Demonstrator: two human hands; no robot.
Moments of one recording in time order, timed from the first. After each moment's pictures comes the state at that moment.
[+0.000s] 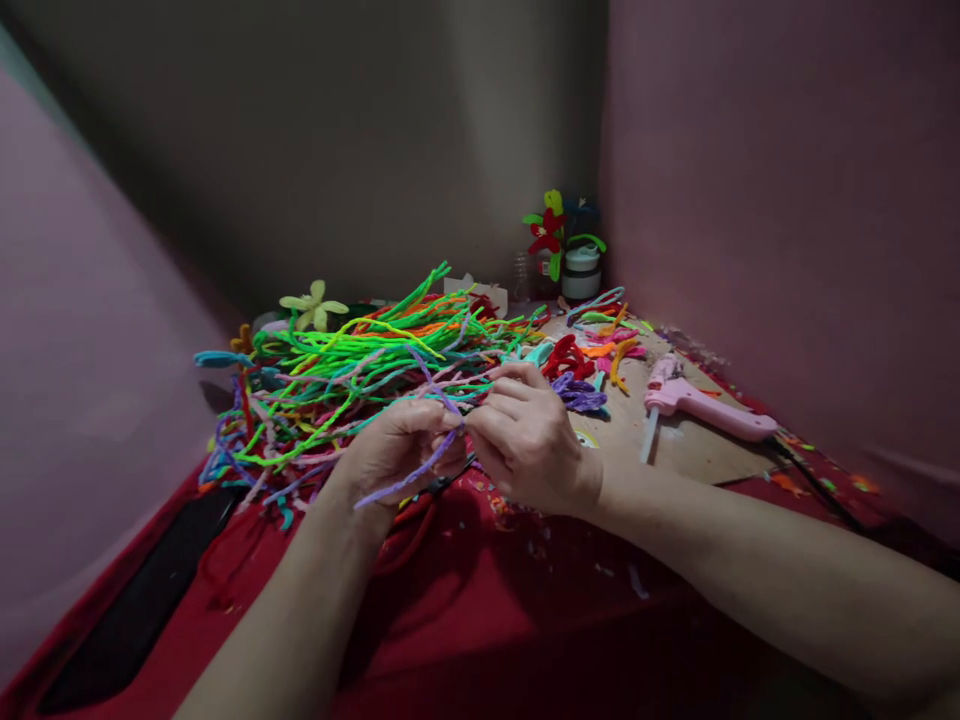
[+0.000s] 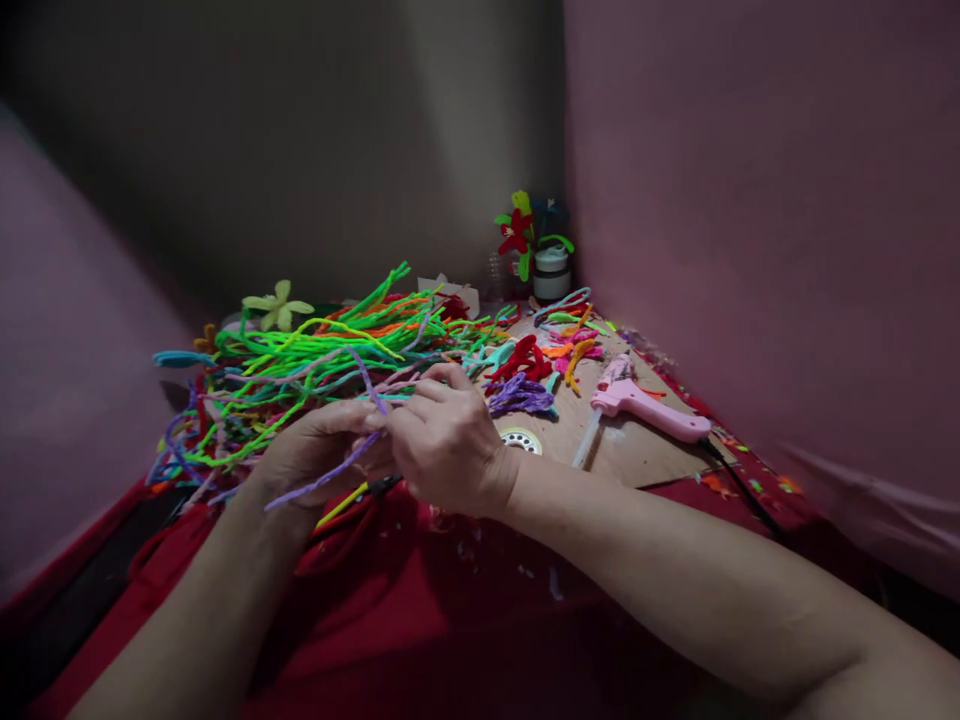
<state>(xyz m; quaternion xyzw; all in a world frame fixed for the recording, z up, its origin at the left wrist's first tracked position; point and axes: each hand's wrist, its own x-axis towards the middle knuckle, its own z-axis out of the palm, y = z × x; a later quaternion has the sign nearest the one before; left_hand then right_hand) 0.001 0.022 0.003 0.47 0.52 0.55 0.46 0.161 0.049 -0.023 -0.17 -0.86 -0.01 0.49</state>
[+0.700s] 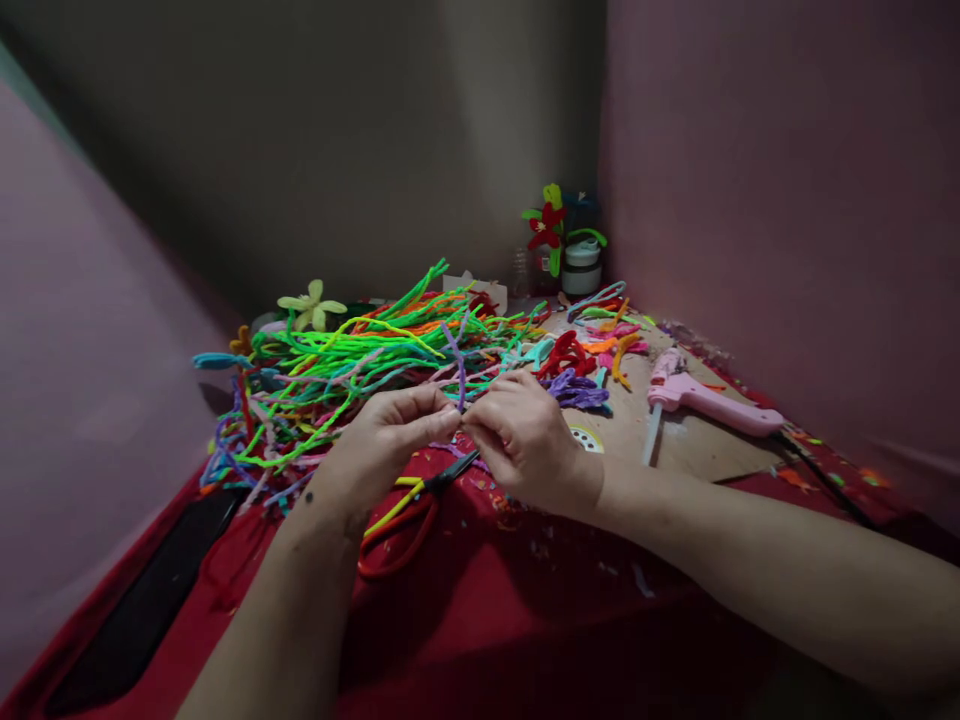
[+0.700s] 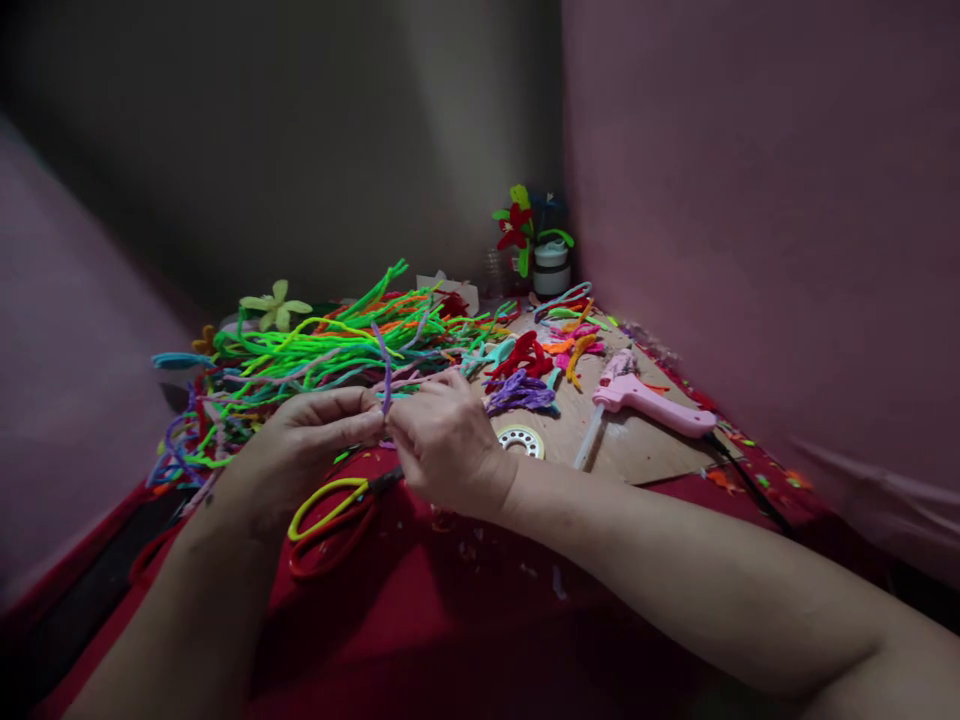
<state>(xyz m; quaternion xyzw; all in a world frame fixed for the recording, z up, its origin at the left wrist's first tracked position) -0.003 0.010 0.019 0.62 0.53 0.41 0.40 0.155 0.047 -0.026 -0.21 -0.83 0.12 0.50</state>
